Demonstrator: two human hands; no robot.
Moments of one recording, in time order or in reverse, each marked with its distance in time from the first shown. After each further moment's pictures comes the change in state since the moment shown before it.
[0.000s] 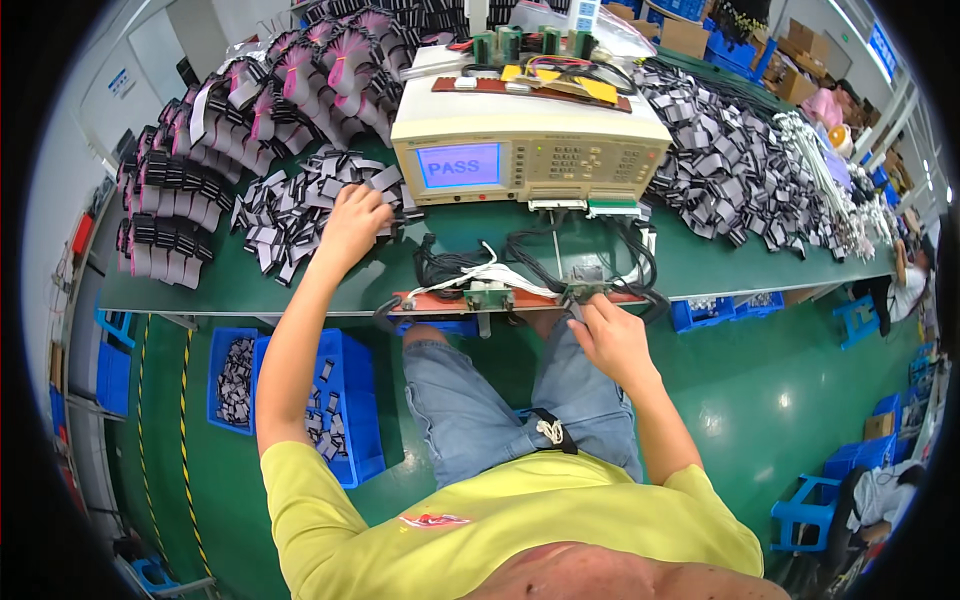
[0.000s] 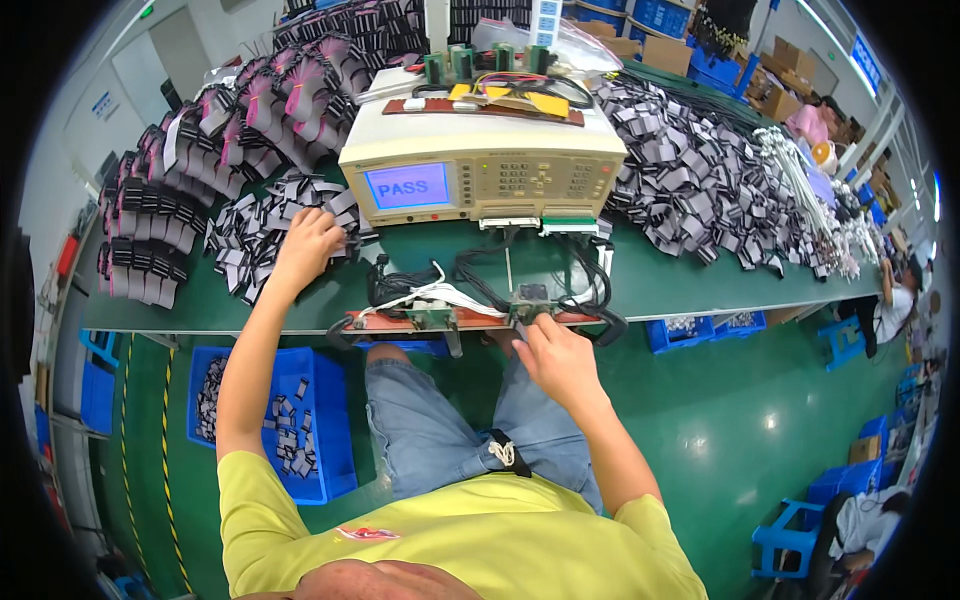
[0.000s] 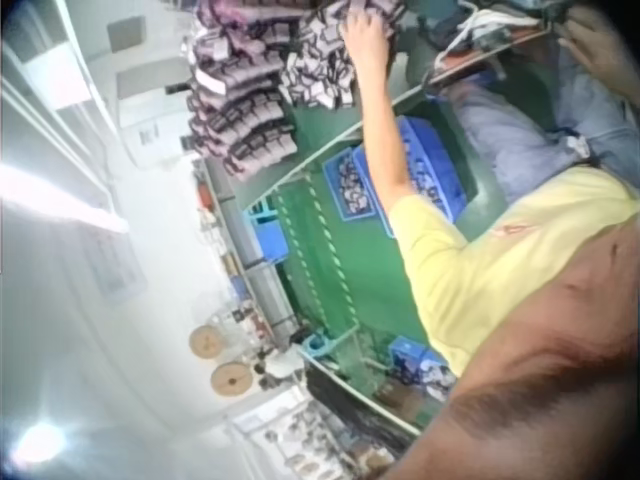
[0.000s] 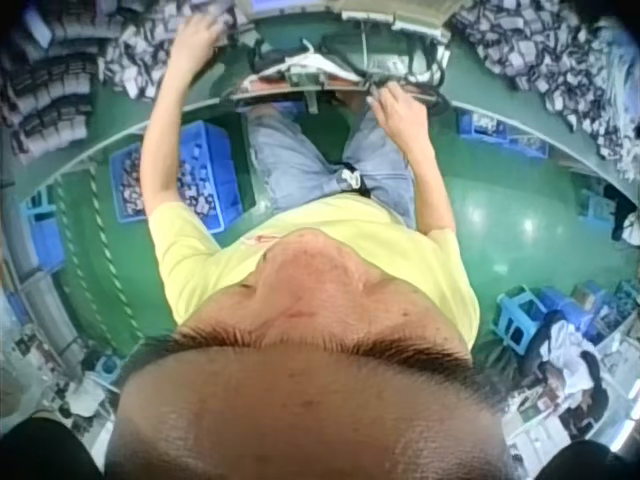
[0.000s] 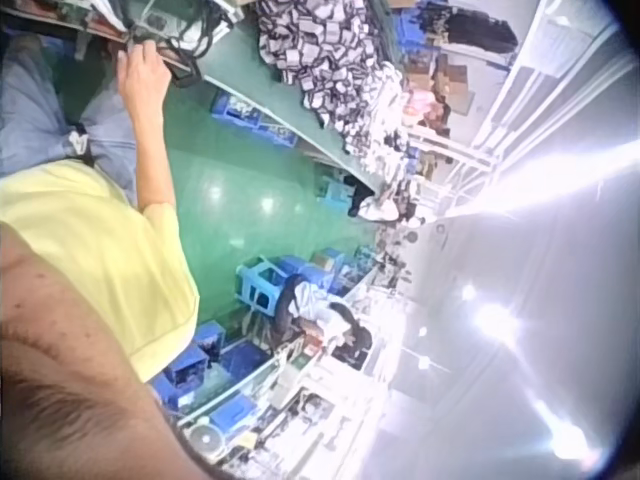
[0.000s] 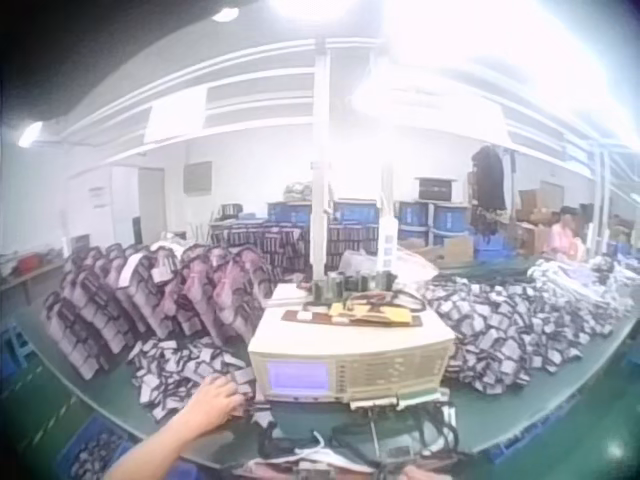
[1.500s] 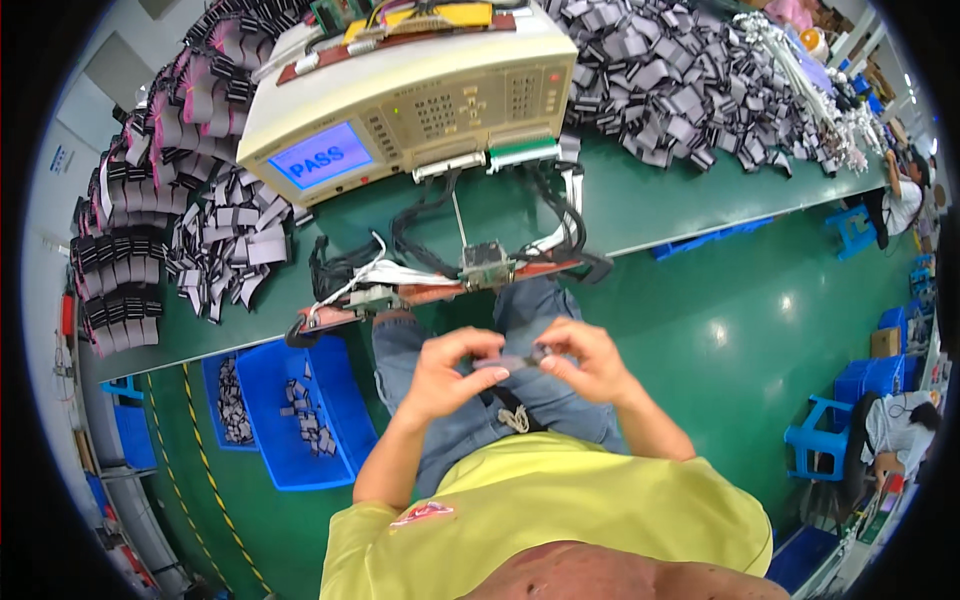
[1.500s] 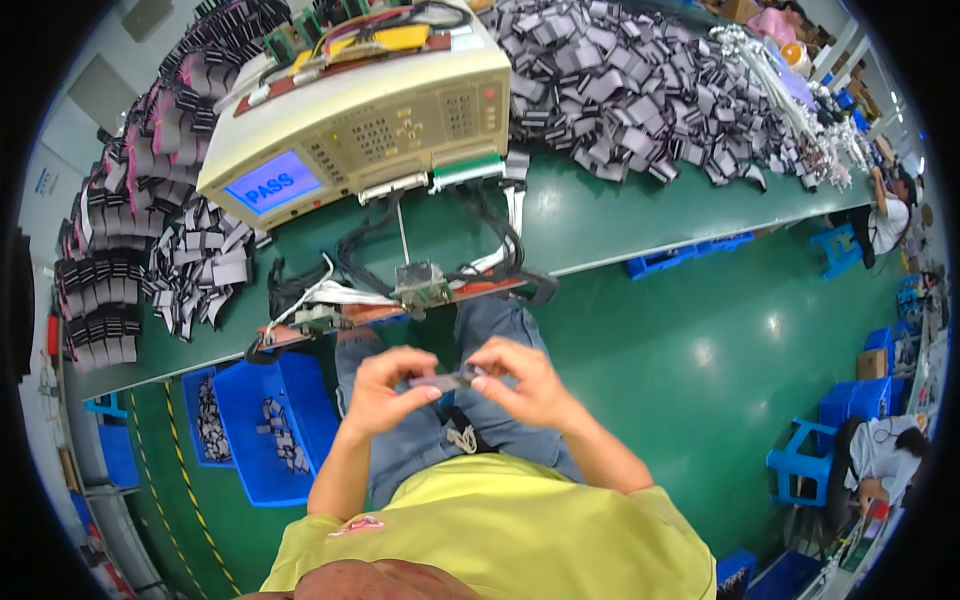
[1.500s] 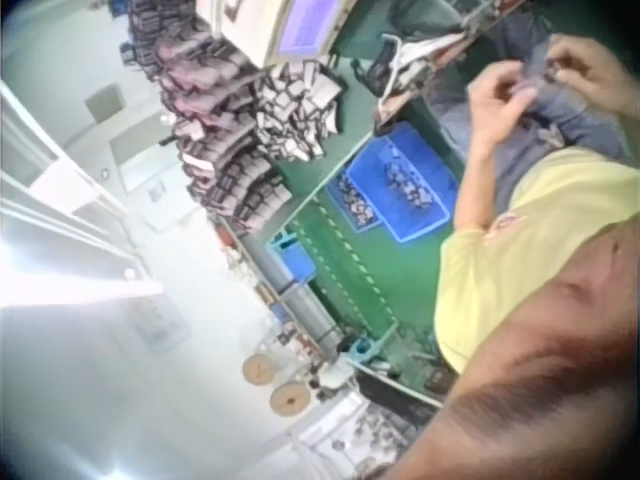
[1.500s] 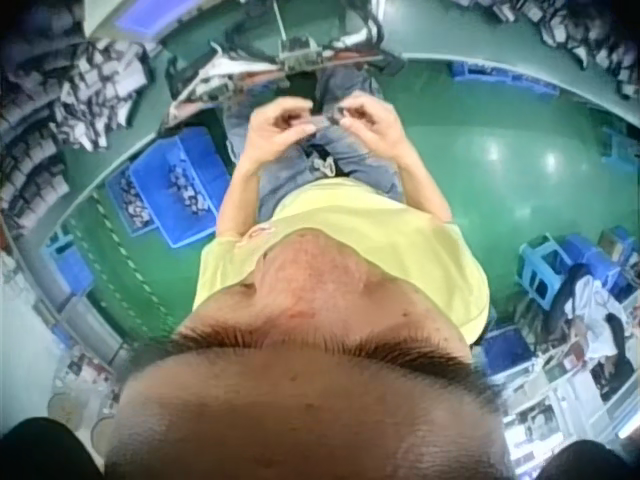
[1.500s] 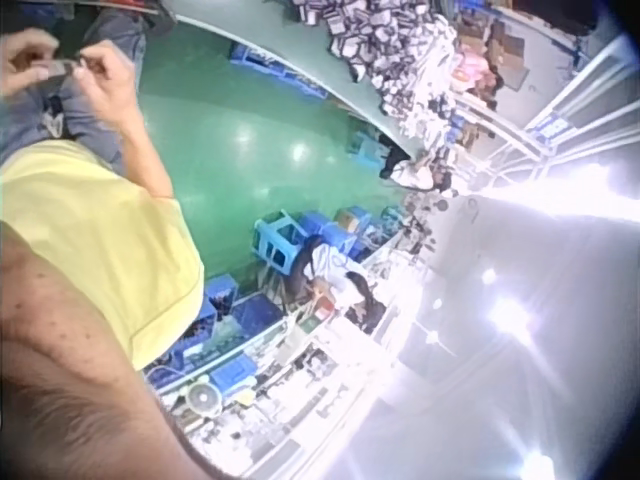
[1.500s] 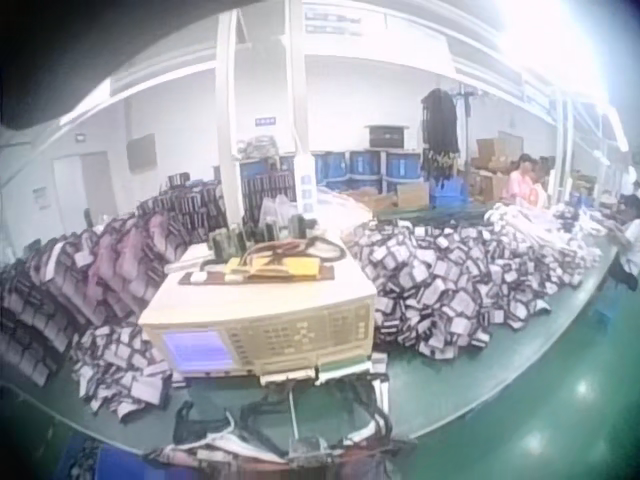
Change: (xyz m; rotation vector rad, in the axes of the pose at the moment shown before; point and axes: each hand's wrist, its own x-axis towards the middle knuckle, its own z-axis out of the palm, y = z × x) left_hand 0.021 0.321 -0.011 -1.718 -0.140 -0.431; right_hand -0.087 0.053 -0.009 1.129 -0.082 0.284
